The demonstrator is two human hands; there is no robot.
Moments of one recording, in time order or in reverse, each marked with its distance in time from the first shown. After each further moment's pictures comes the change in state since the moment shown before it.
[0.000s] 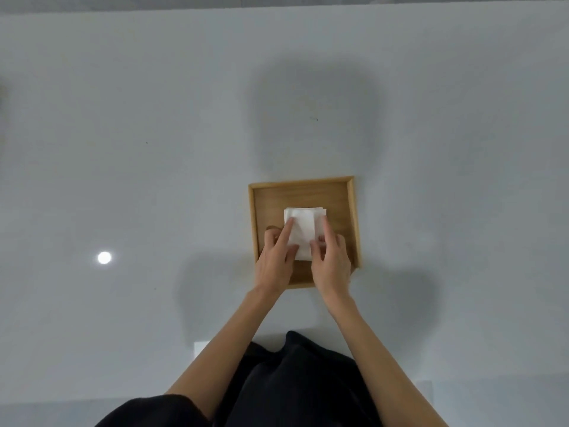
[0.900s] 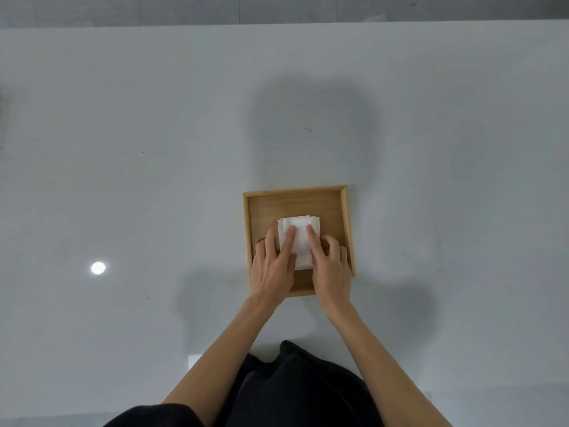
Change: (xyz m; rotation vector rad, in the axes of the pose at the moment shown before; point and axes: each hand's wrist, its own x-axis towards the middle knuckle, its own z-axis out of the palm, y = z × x) left_hand -0.001 0.000 0.011 0.372 0.149 0.208; right_hand 0.006 0.025 -0.001 -0.427 0.007 -0.248
